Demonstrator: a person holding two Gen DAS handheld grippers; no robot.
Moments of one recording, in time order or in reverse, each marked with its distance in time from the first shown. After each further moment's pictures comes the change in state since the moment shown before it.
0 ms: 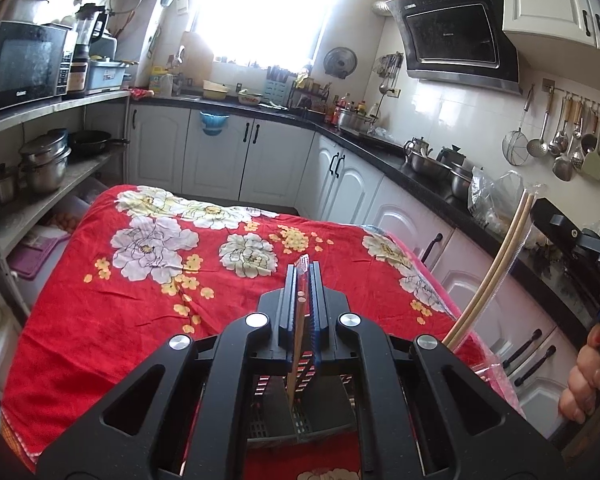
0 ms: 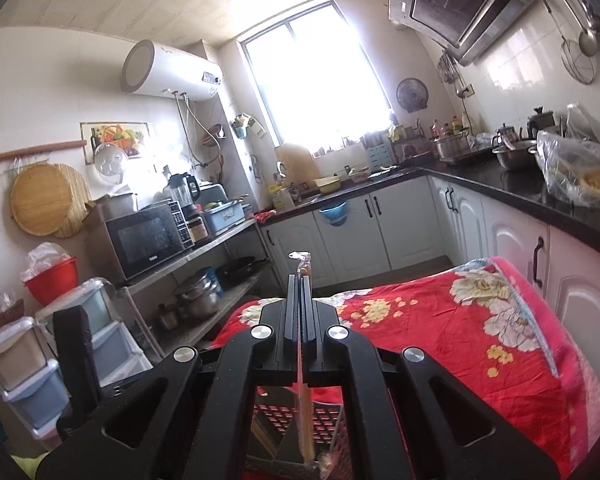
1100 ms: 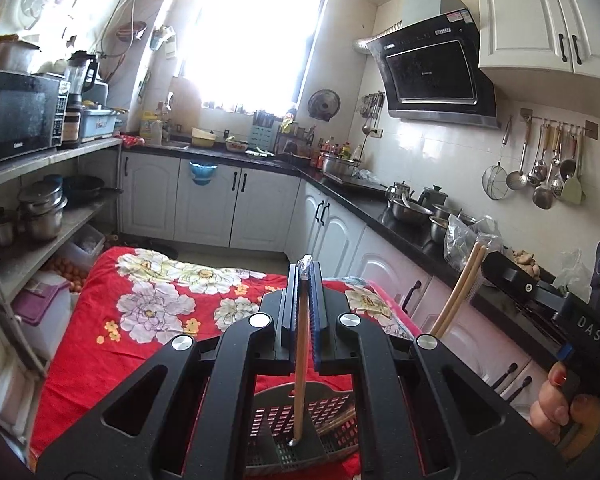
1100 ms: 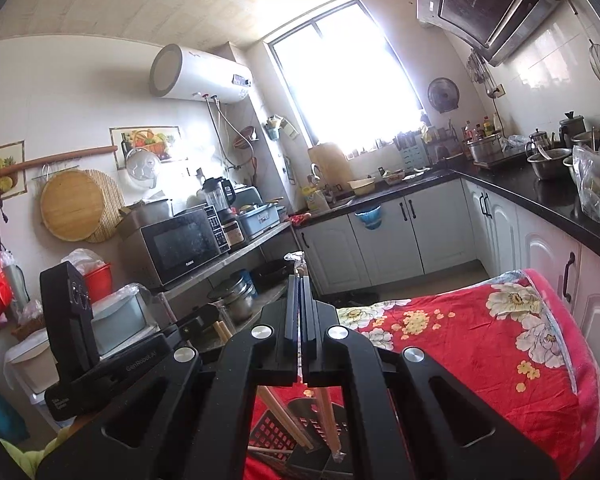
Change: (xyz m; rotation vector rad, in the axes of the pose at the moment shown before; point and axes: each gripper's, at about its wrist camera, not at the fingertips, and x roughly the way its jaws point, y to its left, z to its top) left arm -0.053 -0.021 0.063 0.036 -0.141 -0.037; right arm -0.005 0.030 0.037 0.006 0.014 0.134
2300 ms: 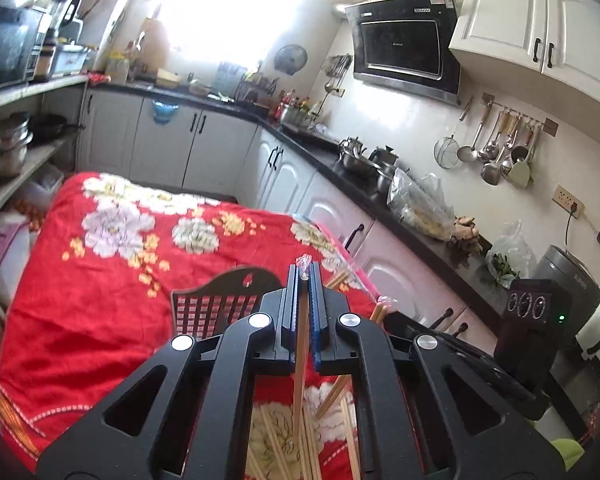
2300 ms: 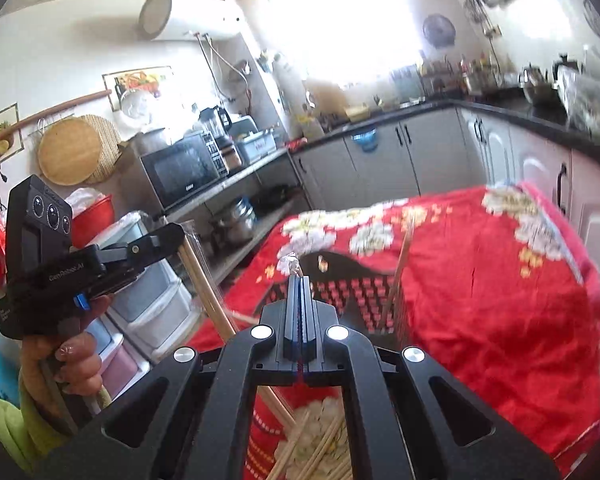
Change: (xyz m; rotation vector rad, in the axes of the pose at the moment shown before) left arm -0.053 0.010 -0.049 -0.083 0.169 -0.204; right arm -0.032 0.012 -0.096 0.029 0.233 -0.008
